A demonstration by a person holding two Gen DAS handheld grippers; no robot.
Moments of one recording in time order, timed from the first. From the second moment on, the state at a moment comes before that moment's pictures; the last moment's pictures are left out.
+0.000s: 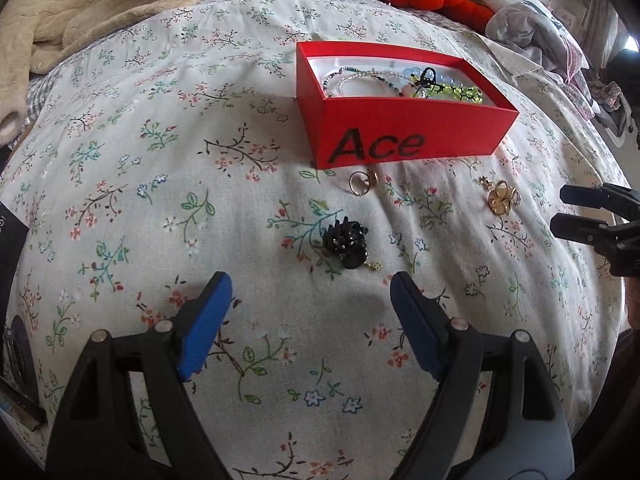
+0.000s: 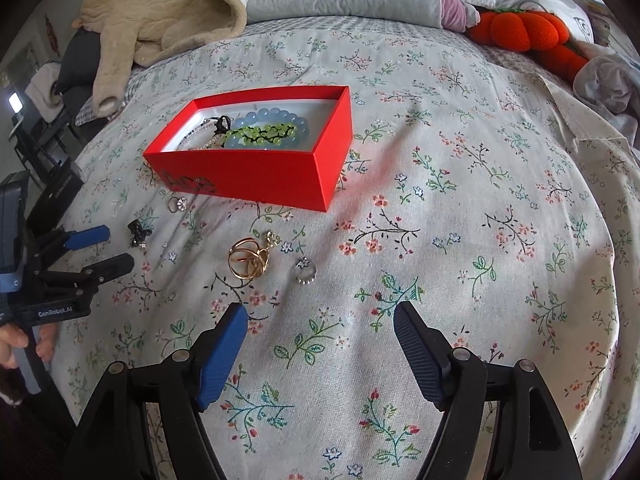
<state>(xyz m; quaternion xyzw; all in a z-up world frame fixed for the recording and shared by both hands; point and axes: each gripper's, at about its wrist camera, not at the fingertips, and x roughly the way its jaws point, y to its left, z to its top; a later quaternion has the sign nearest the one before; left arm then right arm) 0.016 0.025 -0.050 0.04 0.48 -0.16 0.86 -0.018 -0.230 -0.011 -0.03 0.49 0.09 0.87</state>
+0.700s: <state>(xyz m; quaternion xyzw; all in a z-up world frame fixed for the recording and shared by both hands) 0.032 0.009 -0.047 0.02 0.48 -0.18 0.86 -0.016 -0.216 -0.020 -0.04 0.49 0.10 0.86</state>
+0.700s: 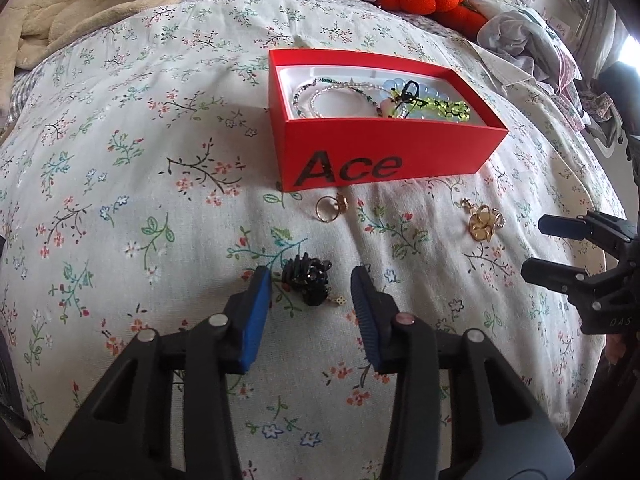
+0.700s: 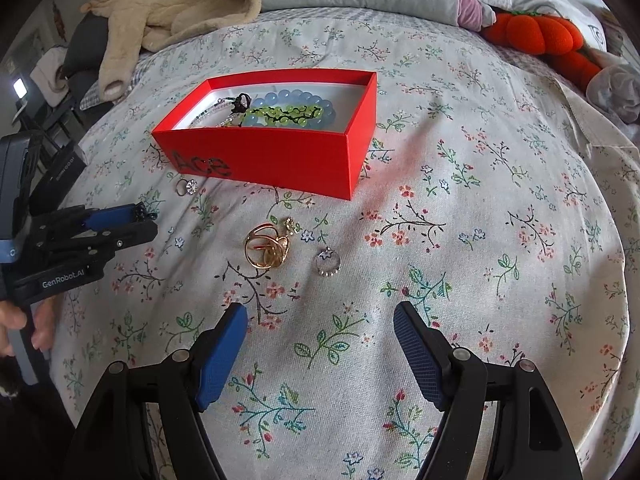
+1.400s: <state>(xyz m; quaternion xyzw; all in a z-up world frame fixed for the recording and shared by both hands) 0.032 0.018 -0.026 0.00 0.47 -0.16 0.87 -0.004 -0.194 -0.021 -0.03 0.50 0.12 0.86</state>
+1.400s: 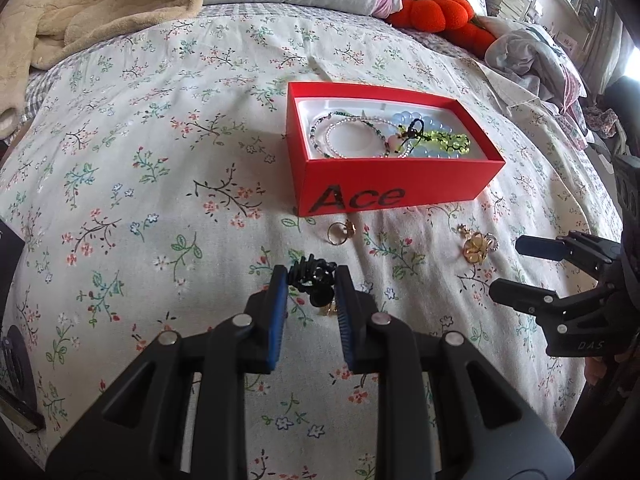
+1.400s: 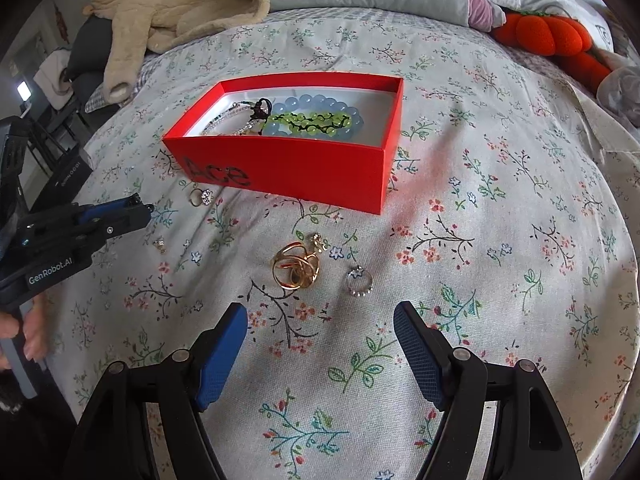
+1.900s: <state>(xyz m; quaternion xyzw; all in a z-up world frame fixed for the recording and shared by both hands) 0.030 0.024 -0.026 0.00 0.48 -0.16 0.87 0.022 -0.175 -0.031 -0.01 0.51 0.11 0.85</state>
